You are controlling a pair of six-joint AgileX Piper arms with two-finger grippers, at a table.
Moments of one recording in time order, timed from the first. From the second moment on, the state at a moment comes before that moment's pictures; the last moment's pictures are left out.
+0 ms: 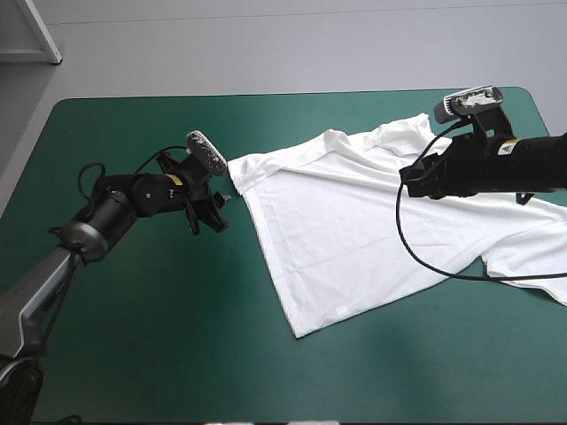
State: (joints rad) left arm -0.31 1.51 -1.17 -0.28 0.53 0.83; right arm 0.05 1.27 -1.51 0.55 1.19 -0.42
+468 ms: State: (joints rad) left arm -0.31 1.81 -1.34 -0.35 0.41 0.82; right arm 0.06 1.28 -1.51 0.49 1.21 -0.42
